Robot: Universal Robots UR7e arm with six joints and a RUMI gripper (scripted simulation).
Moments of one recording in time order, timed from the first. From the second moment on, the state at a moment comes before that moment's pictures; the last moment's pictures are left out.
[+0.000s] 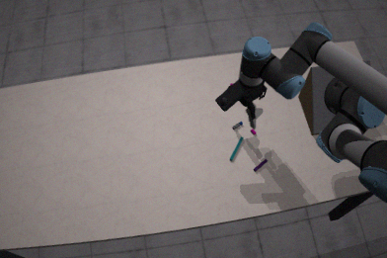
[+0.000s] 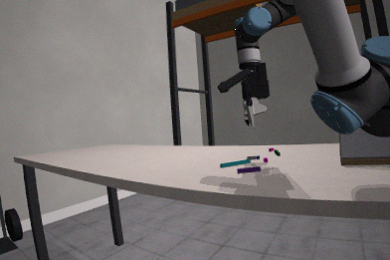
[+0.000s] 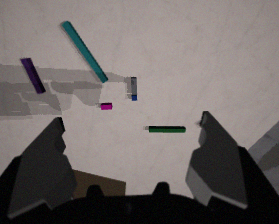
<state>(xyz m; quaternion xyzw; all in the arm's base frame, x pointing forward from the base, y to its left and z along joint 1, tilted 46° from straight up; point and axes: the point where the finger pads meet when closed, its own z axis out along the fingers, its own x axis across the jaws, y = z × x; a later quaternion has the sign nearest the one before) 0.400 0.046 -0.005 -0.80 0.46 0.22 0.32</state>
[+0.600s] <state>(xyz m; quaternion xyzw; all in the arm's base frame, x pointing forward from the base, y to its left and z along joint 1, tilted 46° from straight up) 0.399 0.047 -0.003 -0.80 0.46 0.22 0.32</state>
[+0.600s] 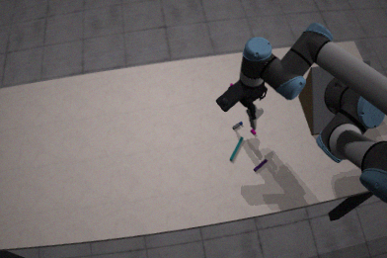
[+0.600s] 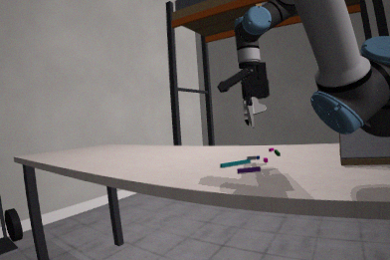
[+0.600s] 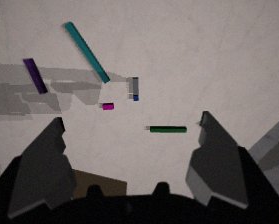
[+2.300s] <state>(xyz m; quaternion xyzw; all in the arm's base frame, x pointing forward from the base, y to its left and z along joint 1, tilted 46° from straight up) 0.335 0.173 0.098 -0.82 0.43 0.21 0.33</state>
